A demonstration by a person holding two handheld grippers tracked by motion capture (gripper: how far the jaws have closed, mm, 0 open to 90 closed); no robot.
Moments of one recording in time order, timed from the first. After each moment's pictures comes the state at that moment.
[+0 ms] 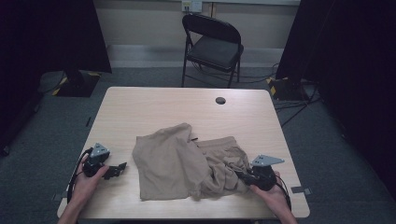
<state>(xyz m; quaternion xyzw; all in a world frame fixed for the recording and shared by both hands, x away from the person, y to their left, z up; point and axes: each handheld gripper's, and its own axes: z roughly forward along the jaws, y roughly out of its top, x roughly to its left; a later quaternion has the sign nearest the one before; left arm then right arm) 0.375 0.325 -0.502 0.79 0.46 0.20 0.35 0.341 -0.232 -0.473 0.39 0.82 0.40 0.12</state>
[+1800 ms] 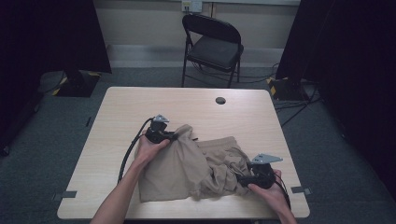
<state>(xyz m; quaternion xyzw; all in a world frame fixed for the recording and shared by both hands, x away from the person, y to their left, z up) 0.497 0.157 -0.480 0.82 0.38 0.08 0.42 0.354 -0.235 -0.485 0.41 0.81 0.39 0.13</state>
